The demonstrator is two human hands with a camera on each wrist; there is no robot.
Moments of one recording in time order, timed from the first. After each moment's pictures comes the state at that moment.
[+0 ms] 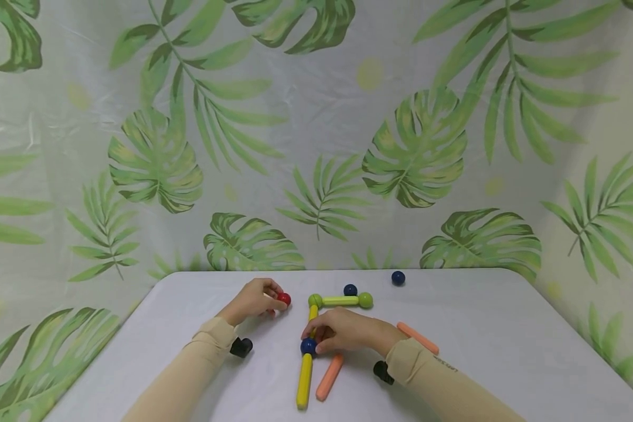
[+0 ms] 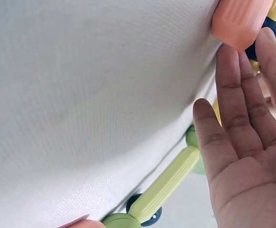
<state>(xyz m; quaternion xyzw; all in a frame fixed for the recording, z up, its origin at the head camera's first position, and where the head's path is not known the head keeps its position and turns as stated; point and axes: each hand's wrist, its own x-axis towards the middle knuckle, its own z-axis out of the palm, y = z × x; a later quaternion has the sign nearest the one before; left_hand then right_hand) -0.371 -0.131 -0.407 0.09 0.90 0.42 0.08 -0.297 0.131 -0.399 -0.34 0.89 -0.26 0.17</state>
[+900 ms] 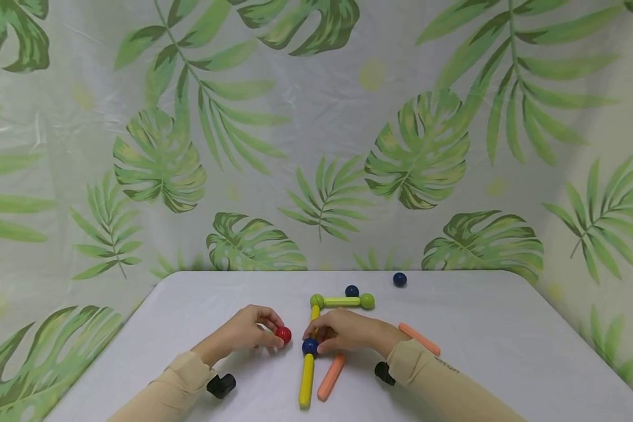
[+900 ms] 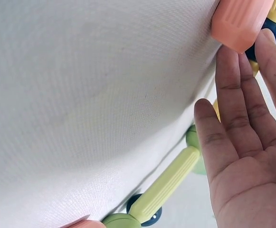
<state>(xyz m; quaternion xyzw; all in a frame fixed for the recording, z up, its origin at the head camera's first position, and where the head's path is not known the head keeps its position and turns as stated) -0.298 -0.147 -0.401 0.17 0.88 0.42 0.14 -0.299 0.131 -0.401 -0.35 0.89 -0.24 0.16</state>
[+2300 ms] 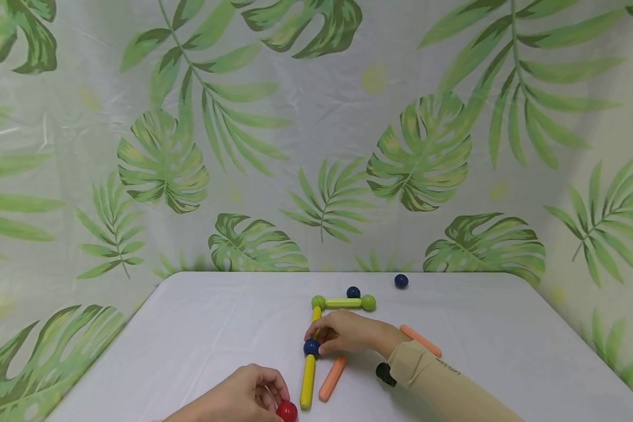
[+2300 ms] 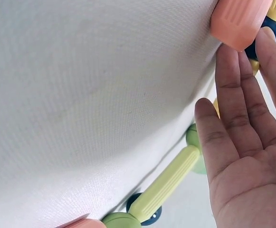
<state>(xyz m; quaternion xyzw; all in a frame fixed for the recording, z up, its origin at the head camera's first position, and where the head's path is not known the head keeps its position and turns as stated) -0.200 -0.146 -0.414 0.23 0.79 0.51 0.26 -0.295 0.130 -0.399 -0.34 0.89 -0.25 0.16</state>
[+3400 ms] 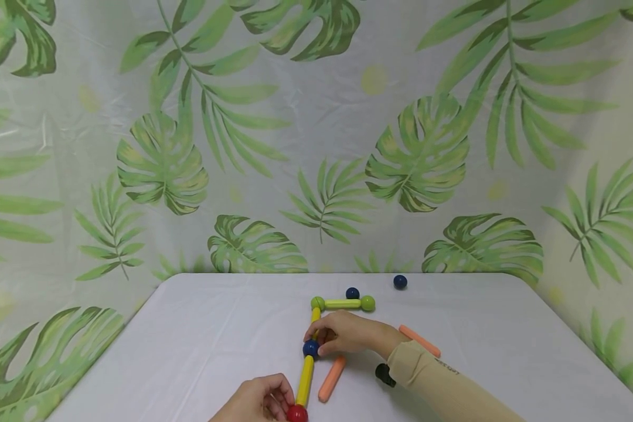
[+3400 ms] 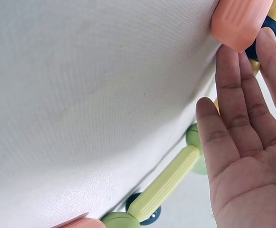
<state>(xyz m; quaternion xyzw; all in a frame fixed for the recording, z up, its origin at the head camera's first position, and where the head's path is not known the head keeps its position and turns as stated) -0.221 -0.144 -0.486 0.23 0.79 0.52 0.23 -0.297 0.131 -0.400 -0.35 0.89 -0.24 0.16</state>
